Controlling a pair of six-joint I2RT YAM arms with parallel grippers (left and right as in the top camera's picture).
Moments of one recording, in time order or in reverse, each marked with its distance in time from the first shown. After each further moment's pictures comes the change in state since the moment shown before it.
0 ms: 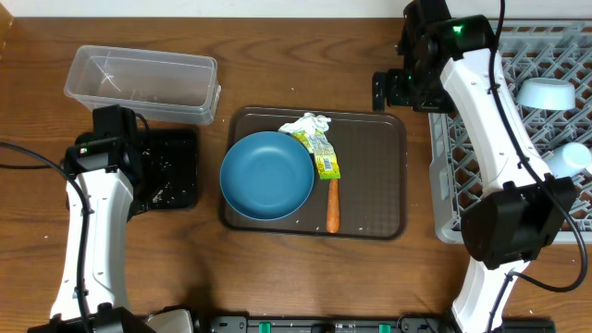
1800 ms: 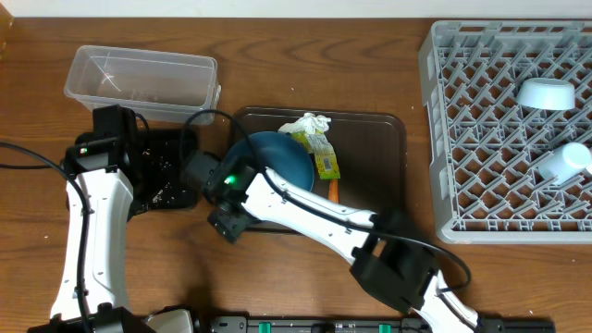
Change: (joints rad) left arm 0.000 0.000 0.000 0.000 0.000 0.000; right arm 0.838 0.203 -0.125 0.290 0.064 0.015
